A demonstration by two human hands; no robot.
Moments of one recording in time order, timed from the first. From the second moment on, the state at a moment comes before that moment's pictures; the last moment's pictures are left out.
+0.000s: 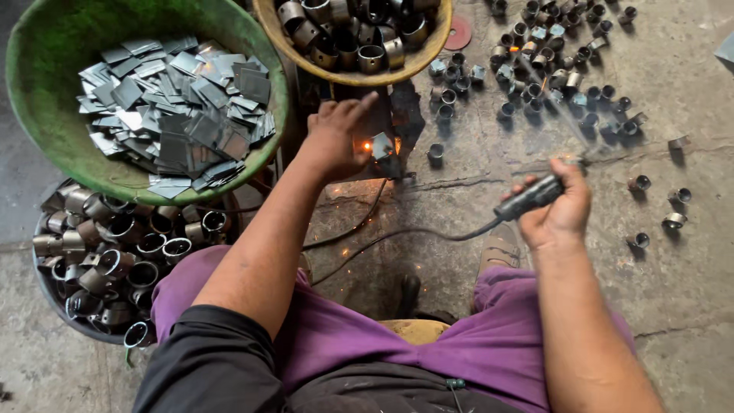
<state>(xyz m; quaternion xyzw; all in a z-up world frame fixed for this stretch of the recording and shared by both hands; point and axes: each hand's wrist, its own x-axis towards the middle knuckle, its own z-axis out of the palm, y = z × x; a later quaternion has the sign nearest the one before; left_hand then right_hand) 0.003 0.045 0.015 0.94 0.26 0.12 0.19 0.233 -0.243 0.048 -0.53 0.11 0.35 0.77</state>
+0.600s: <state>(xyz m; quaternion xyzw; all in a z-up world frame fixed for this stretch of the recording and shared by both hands) 0.032 0.011 0.013 0.97 0.19 0.03 0.14 0.239 -0.269 0.052 -0.46 0.11 0.34 0.81</state>
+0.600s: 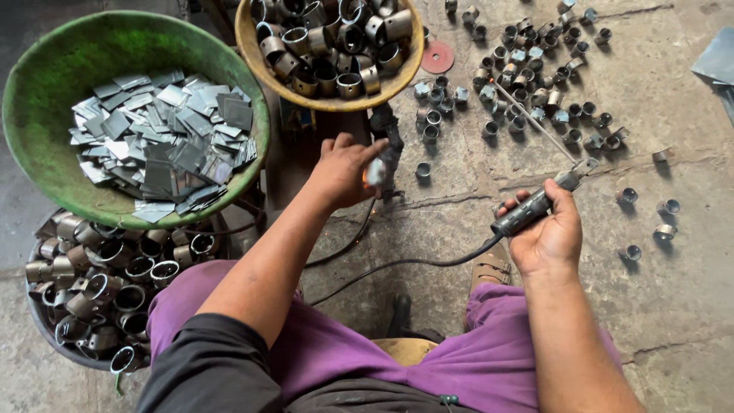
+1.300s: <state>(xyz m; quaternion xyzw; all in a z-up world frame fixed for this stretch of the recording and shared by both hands) 0.181 0.144 0.038 0.85 0.43 0.12 0.26 0.236 -0.272 0.058 -0.47 0.09 0.28 0.83</state>
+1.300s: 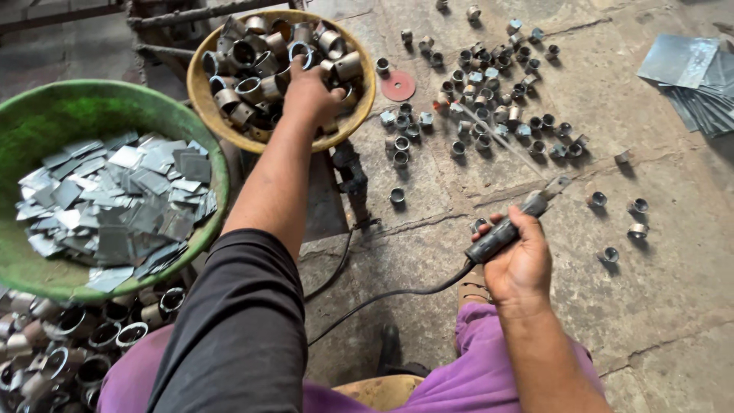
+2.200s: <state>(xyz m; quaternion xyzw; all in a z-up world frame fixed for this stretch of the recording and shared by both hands) 0.030 0.056 0.036 0.88 0.29 0.16 0.35 0.218 -0.252 0.058 -0.49 0.03 0.31 0.81</state>
